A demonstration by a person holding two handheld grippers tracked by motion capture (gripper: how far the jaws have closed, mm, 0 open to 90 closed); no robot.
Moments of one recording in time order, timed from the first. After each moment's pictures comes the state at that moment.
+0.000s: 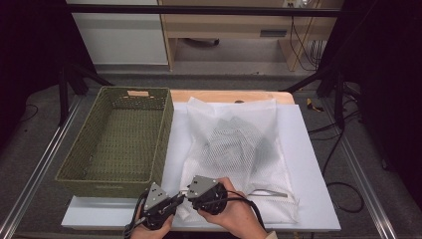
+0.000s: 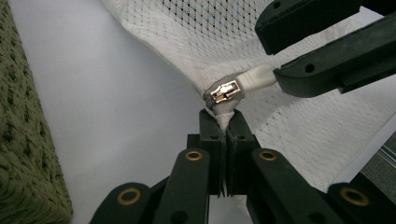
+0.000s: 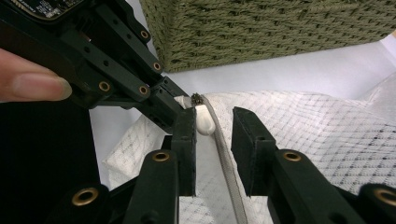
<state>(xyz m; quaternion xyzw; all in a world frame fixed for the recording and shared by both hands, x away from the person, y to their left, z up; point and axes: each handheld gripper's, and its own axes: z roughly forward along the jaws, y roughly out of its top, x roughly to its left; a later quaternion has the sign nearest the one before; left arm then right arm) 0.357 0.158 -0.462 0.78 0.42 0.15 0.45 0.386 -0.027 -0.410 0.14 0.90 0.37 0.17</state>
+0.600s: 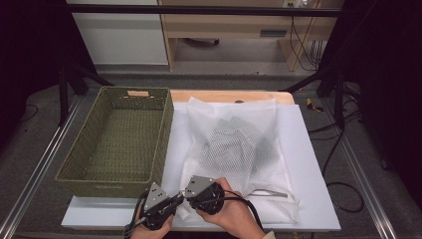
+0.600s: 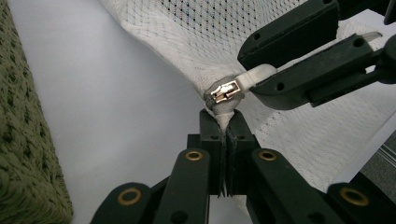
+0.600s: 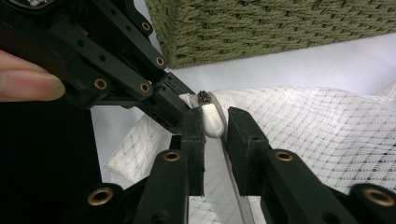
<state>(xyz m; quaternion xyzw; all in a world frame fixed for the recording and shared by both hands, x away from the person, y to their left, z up) 0.357 0.158 -0.462 0.77 0.41 0.15 0.45 0.389 -0.021 -0.416 0.14 0.91 0.37 0.16</state>
